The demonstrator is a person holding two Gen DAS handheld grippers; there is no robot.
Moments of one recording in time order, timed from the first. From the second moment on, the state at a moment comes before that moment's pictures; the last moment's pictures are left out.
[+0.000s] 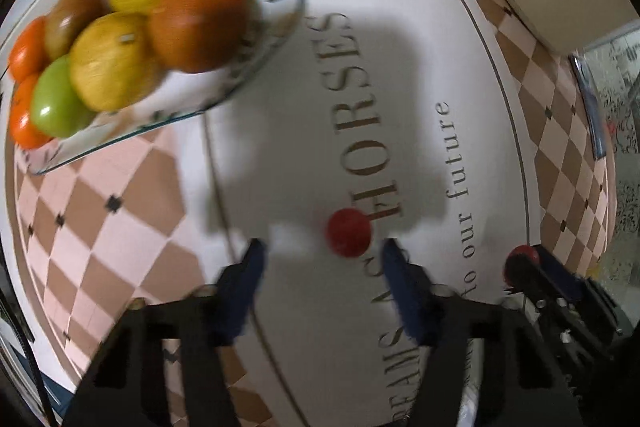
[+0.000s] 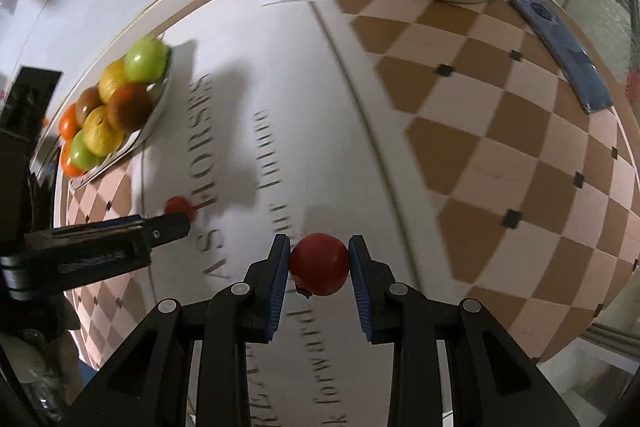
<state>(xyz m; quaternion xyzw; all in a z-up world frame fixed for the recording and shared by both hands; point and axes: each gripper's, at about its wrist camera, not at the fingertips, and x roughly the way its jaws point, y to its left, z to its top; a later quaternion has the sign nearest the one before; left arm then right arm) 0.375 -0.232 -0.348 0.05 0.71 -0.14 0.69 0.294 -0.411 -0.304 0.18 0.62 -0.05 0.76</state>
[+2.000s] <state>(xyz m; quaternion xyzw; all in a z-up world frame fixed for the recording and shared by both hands) 0.458 -0.003 -0.315 -0.23 0.66 -0.05 0.71 0.437 -0.197 -0.312 0.11 0.56 0.14 0.81</state>
